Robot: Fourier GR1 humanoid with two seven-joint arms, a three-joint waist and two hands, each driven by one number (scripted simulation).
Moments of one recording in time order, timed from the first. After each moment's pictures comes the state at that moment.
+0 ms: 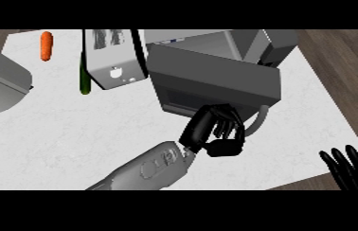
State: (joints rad) left arm -0.73 0.00 -0.93 -1.01 0.40 0.54 -0.25; right arm 0.47 -0.32 -0.05 -2.04 -0.46 0.52 -0.34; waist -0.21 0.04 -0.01
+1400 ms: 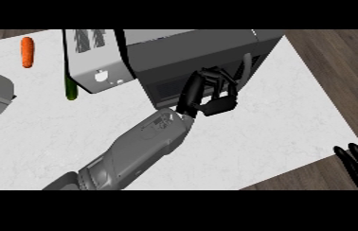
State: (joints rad) left arm -0.93 0.00 -0.82 -0.80 0.78 0.53 -0.41; right arm 0.43 -0.38 -0.08 -2.15 -0.60 0.49 -0.22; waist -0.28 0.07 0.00
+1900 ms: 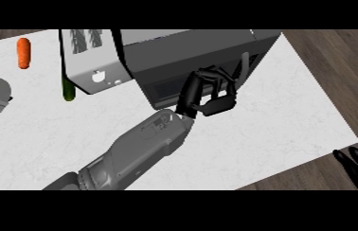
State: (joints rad) left arm -0.93 0.00 -0.83 -0.79 0.84 0.57 -0.49; right arm 0.42 -0.42 -0.07 -2.18 -0.65 0.52 -0.20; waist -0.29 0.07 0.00
